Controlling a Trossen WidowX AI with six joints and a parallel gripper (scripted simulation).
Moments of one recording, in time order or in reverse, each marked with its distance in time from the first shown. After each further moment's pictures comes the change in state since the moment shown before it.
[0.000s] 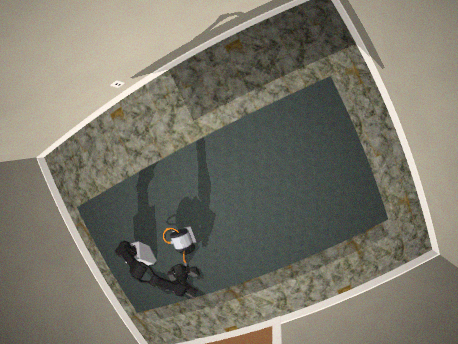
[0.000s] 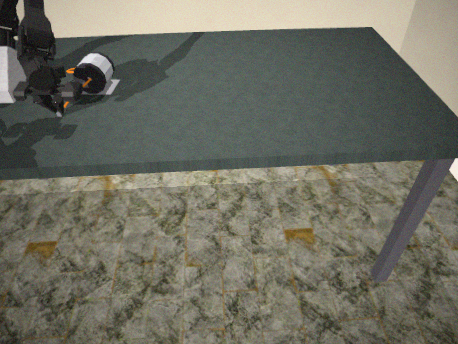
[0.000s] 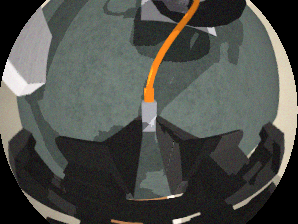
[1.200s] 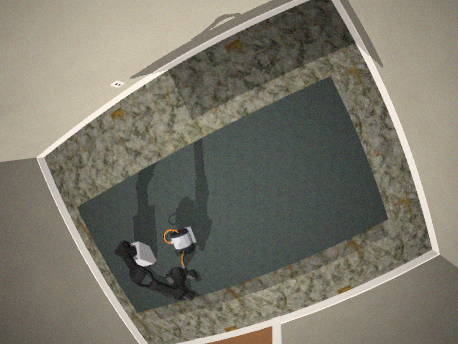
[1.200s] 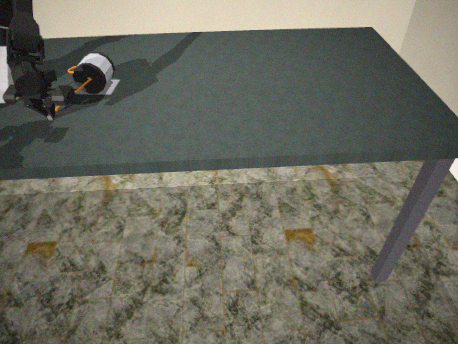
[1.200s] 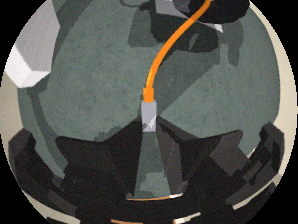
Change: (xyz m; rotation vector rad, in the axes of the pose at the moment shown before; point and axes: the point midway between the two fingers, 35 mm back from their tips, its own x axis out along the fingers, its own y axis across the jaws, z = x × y) arm -0.001 0.021 -0.016 0.004 -0.008 0.007
